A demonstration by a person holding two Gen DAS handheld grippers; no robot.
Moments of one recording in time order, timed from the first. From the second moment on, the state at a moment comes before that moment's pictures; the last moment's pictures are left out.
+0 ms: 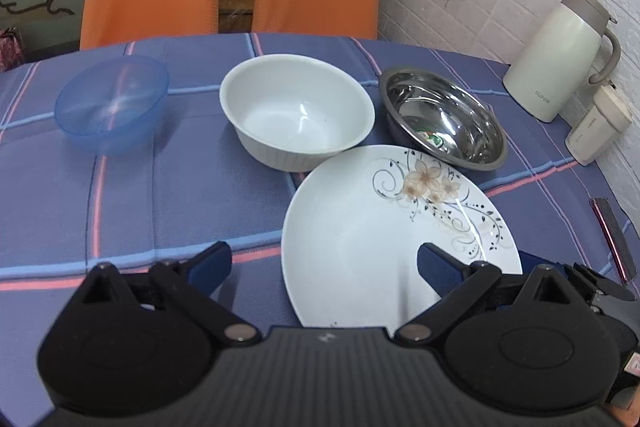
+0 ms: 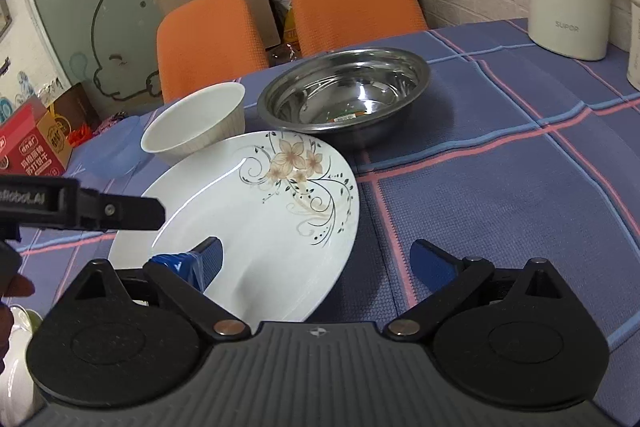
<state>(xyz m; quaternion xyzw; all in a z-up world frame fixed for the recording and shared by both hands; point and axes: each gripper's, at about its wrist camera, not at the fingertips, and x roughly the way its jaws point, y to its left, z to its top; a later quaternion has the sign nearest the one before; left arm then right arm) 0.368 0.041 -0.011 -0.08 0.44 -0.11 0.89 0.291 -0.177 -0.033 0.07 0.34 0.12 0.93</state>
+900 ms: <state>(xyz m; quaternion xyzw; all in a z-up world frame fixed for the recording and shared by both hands) 0.373 0.012 -0.030 -0.01 0.44 -0.12 0.89 0.287 -0.138 -0.035 -0.01 0.33 0.15 0.93</state>
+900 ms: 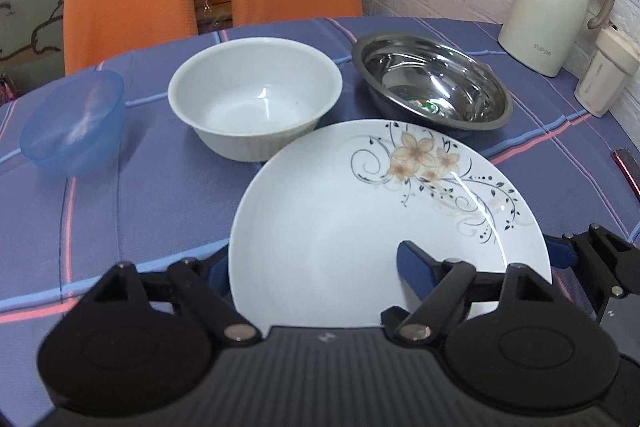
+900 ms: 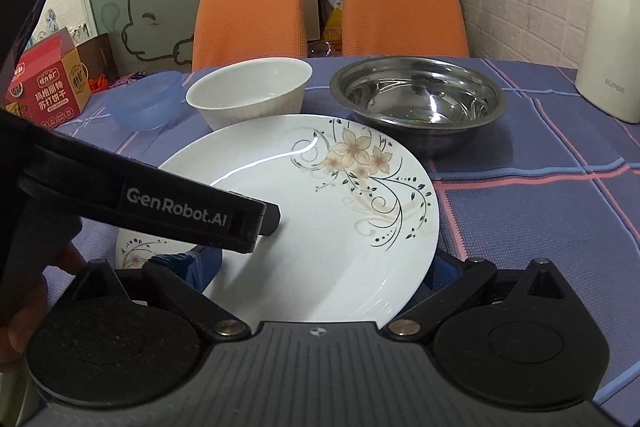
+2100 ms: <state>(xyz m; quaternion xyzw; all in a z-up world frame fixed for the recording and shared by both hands) 0.173 0.137 0.030 -0.08 0.38 -0.03 0.92 0.150 -0.033 0.002 -0.02 0.28 0.25 0.93</state>
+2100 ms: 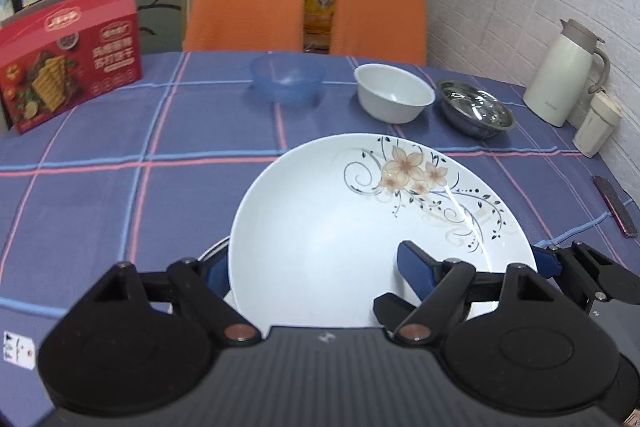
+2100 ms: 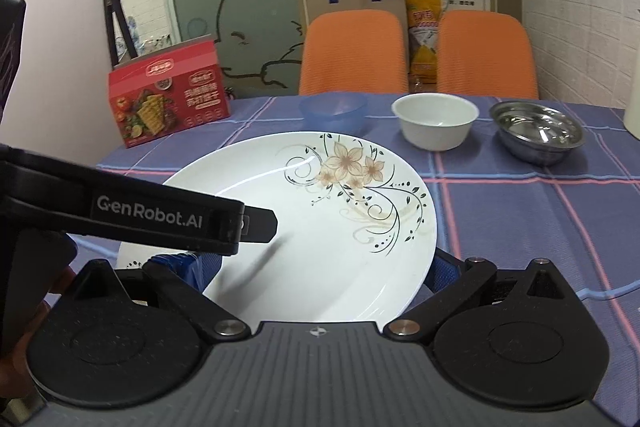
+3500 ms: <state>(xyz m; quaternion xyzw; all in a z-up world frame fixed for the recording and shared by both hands) 0.142 0.160 0.011 -0.06 0.45 -0.02 0.89 0.125 -0.030 -0.035 -0.03 0.31 0.26 0.91</state>
